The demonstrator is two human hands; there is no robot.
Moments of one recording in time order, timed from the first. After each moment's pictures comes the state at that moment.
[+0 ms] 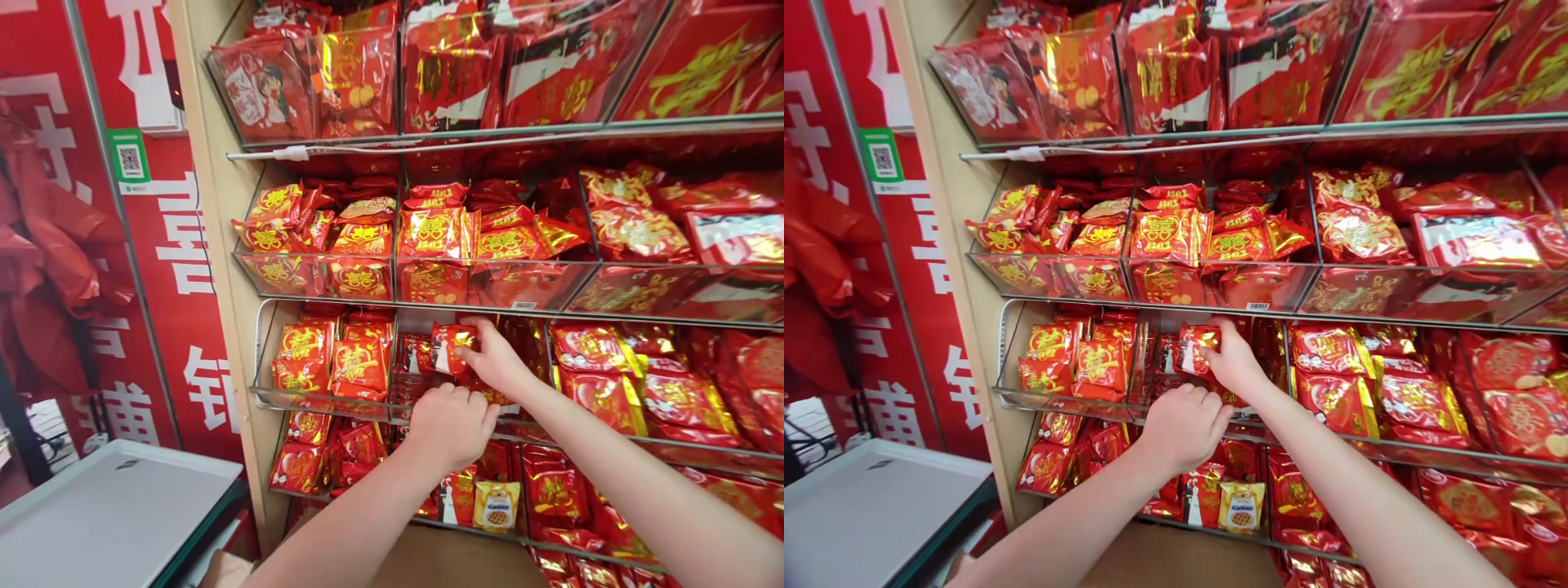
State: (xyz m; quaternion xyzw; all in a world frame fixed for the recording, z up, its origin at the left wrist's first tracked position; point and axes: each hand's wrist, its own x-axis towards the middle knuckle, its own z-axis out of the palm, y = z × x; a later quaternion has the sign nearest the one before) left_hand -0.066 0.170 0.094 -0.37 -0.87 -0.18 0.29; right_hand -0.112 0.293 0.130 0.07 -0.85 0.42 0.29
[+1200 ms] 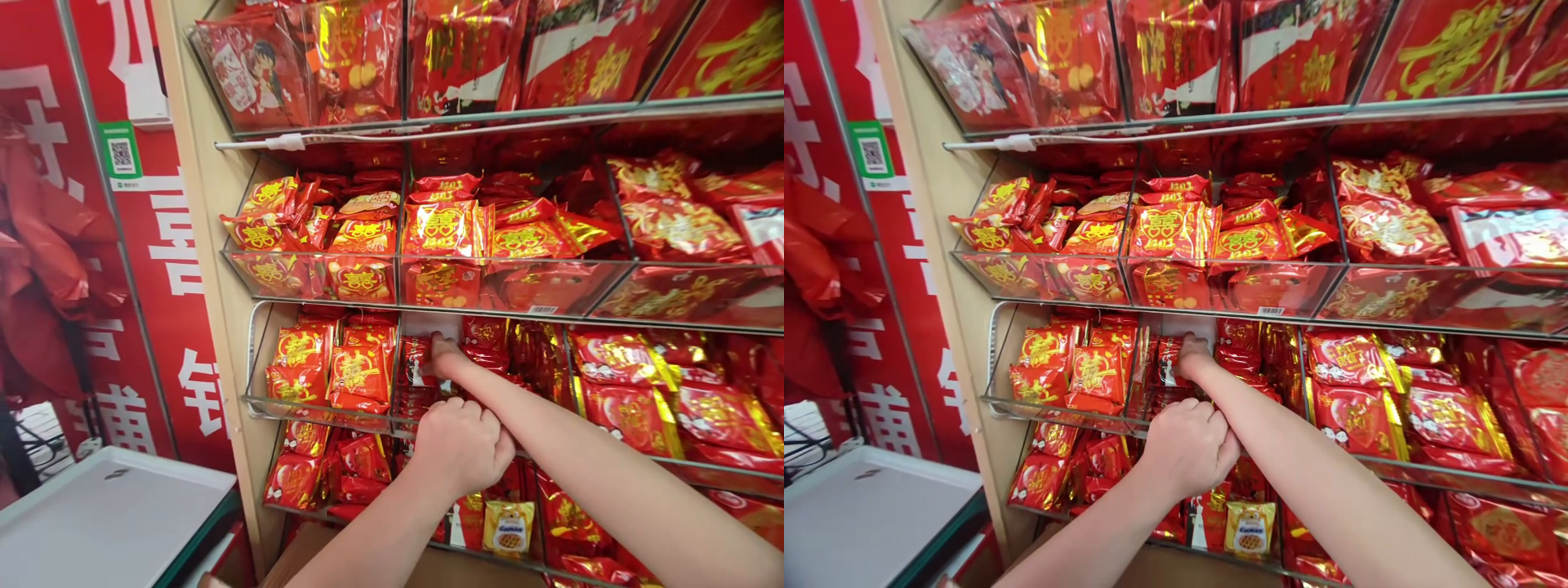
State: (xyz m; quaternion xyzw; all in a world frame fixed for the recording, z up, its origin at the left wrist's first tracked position) left_hand -0.073 0.172 0.076 -0.38 -0.84 -0.07 0.37; right_hand -0.175 0.235 0.131 -0.06 -0.98 0.15 0.08
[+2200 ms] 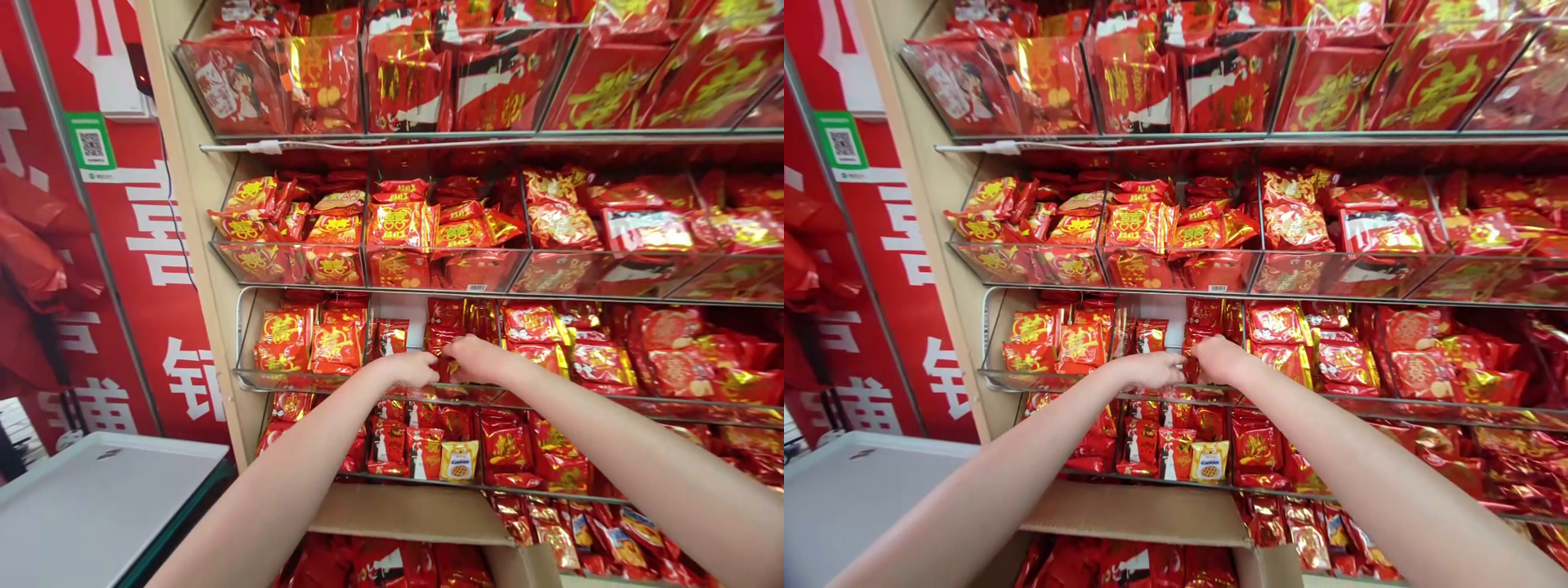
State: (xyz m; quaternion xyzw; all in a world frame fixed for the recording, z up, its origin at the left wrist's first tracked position) left_hand -0.093 0.170 0.133 -0.31 -0.90 -0.29 -0.09; right_hand -0.069 0.311 0.144 0.14 -0.99 -0.03 0.06
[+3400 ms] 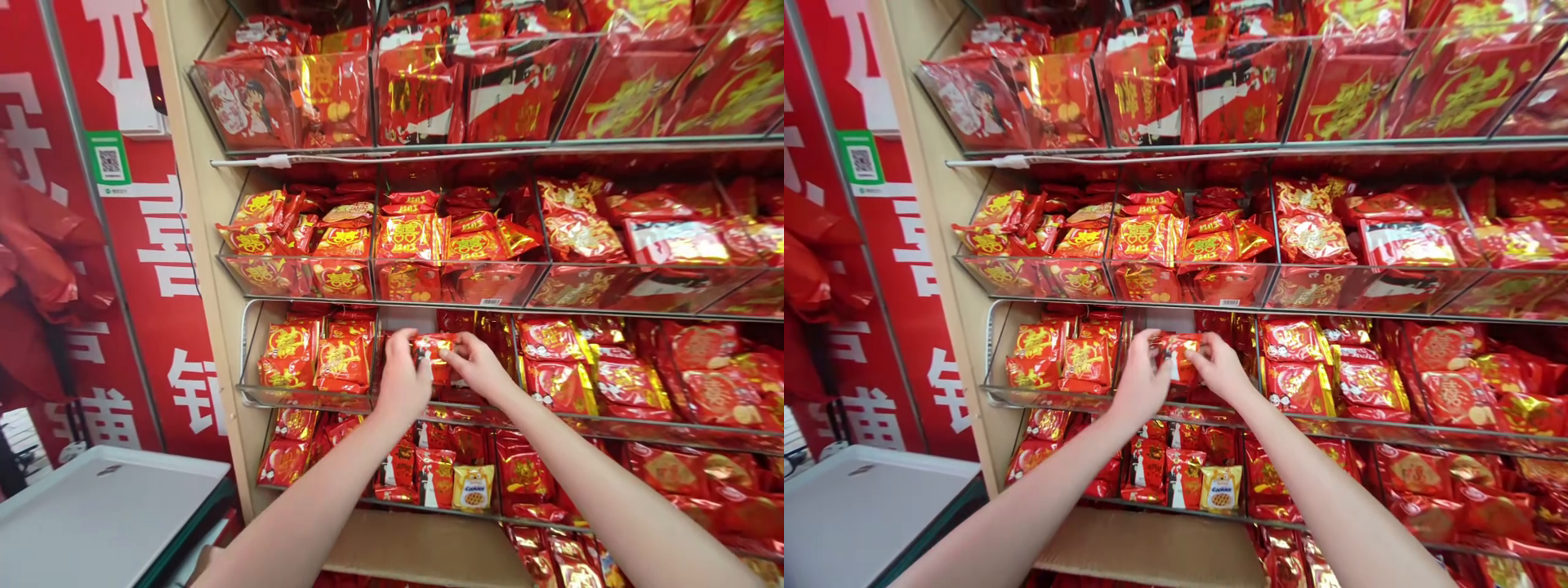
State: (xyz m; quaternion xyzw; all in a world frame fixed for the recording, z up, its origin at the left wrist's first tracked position) left_hand -0.086 0.157 0.107 -0.27 -0.77 -0.51 0.26; right_hand -0.099 0.306 0.109 0.12 -0.77 0.59 0.20
